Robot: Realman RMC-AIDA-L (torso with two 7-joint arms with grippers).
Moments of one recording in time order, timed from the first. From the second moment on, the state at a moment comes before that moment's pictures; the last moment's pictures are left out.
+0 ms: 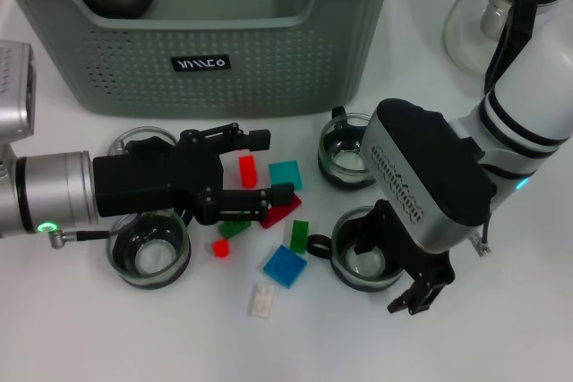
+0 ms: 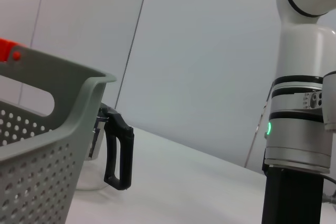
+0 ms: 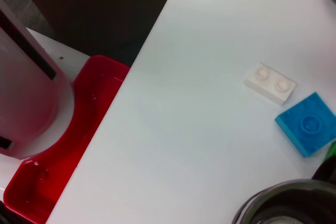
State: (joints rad) left arm -0.49 -2.12 0.48 0.48 2.12 1.70 -1.14; right arm 0.83 2.11 -1.71 -0.95 -2.35 -1.52 1.60
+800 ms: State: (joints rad) left arm -0.49 -2.12 0.48 0.48 2.11 1.69 -1.13; right arm 0.84 2.11 -1.71 -0.95 -2.36 -1.51 1.67
